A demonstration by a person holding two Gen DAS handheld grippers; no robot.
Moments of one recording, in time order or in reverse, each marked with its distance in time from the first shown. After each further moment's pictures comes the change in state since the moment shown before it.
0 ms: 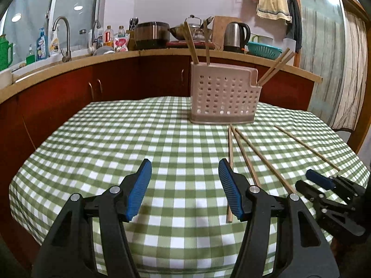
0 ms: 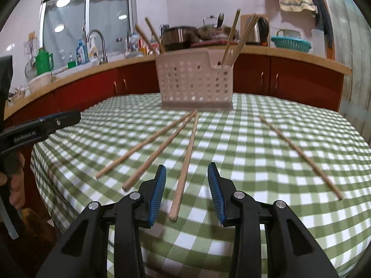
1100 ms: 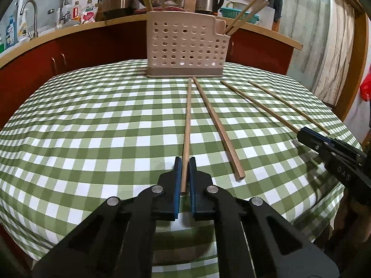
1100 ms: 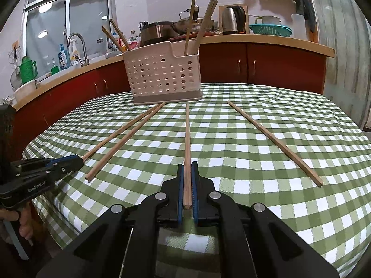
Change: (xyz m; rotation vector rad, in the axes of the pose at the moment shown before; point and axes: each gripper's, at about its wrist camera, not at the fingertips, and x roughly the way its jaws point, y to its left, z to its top) left arm 0.047 -0.043 -0.043 0.064 0.173 -0.165; right arm -0.007 -0.048 -0.006 0.086 0.016 -0.069
